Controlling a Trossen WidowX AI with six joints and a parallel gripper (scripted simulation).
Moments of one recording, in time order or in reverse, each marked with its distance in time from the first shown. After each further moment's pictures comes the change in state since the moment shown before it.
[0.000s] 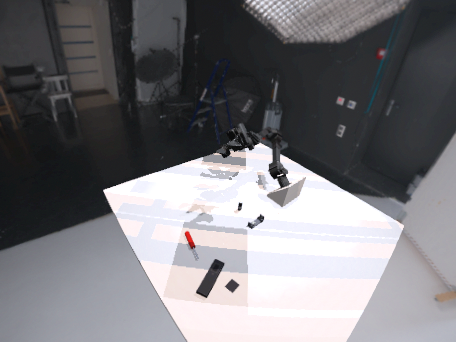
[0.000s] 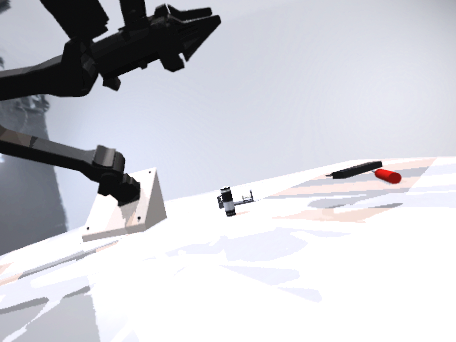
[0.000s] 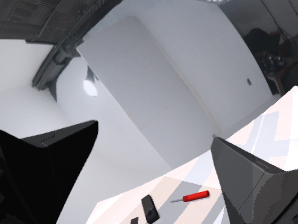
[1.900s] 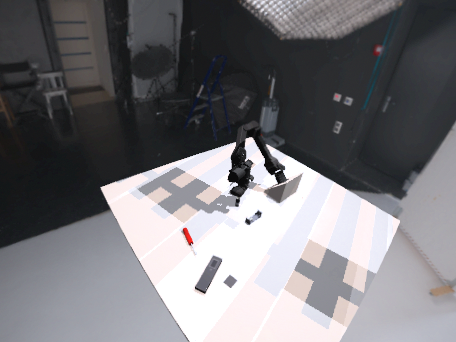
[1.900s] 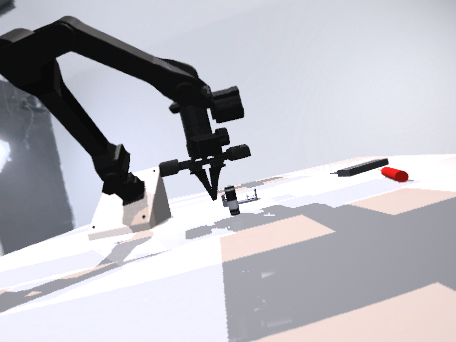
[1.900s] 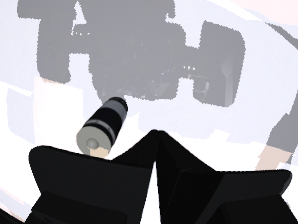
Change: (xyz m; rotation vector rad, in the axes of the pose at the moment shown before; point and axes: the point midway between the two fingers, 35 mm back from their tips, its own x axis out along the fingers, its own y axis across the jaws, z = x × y) arm -0.093 -0.115 -0.255 0.351 0.854 -1.471
